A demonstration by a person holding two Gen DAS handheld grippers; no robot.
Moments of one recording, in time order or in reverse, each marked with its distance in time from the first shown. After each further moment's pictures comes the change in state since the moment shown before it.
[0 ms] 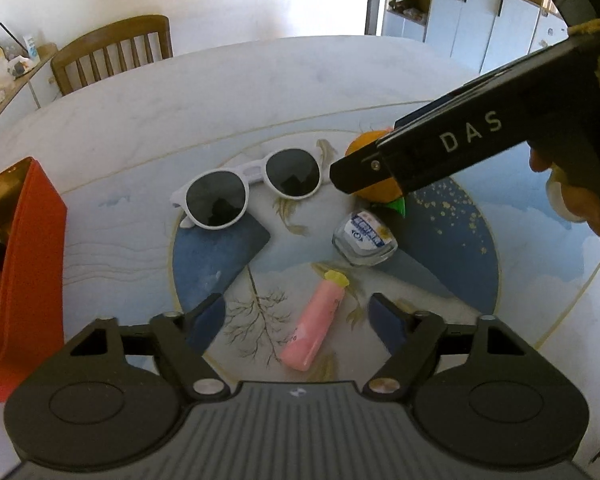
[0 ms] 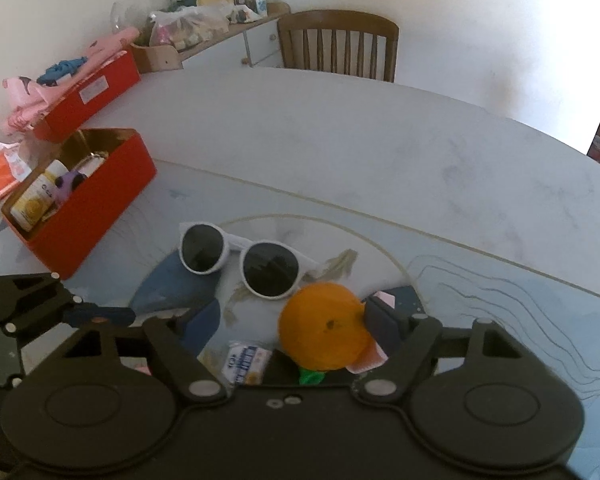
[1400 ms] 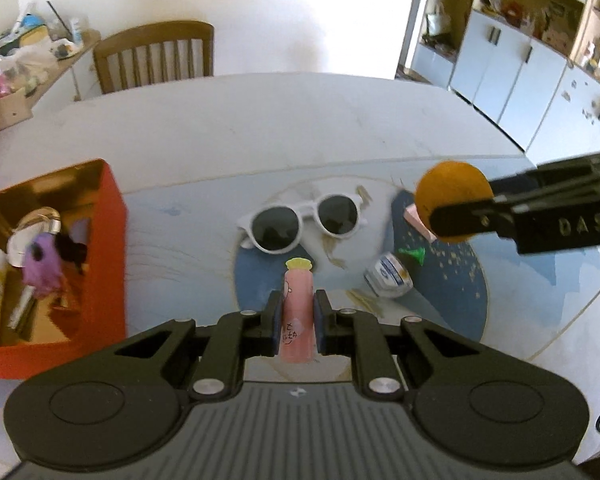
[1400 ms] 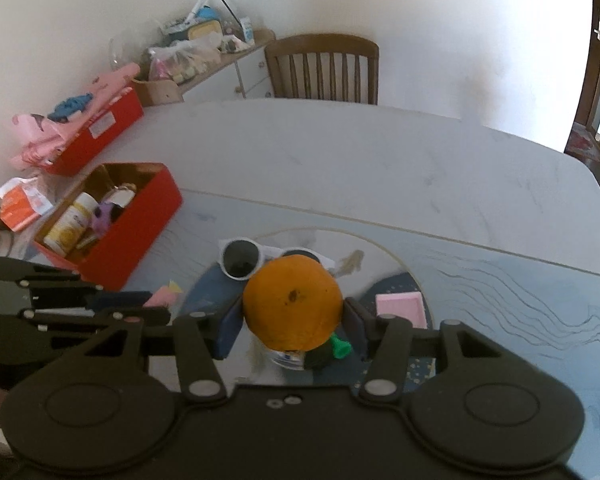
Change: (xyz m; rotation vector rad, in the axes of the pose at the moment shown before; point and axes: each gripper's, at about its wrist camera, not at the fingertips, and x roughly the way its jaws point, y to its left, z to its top) left arm -0.061 0.037 0.012 -0.149 -0.065 0.018; right arm -0.063 0.027 -0.005 0.083 -0.071 -0.005
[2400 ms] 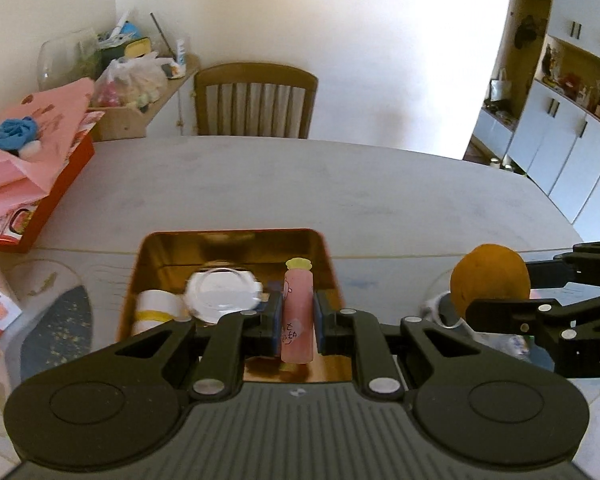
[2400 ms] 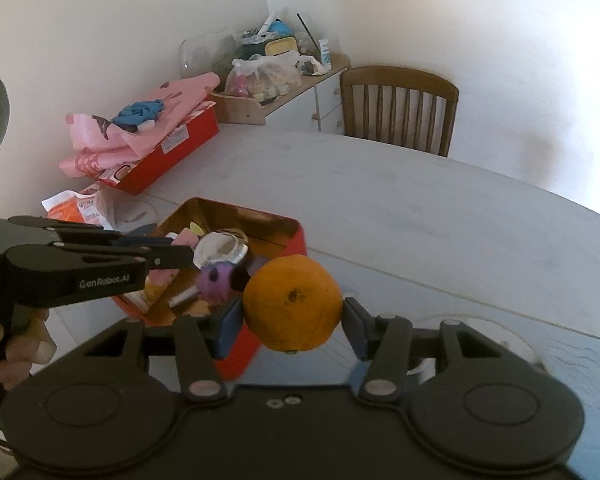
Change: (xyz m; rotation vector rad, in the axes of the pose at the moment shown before) left arm -0.061 0.163 0.025 -0.139 -0.128 0.113; right arm 0.044 0.150 0.062 -0.096 -0.049 0.067
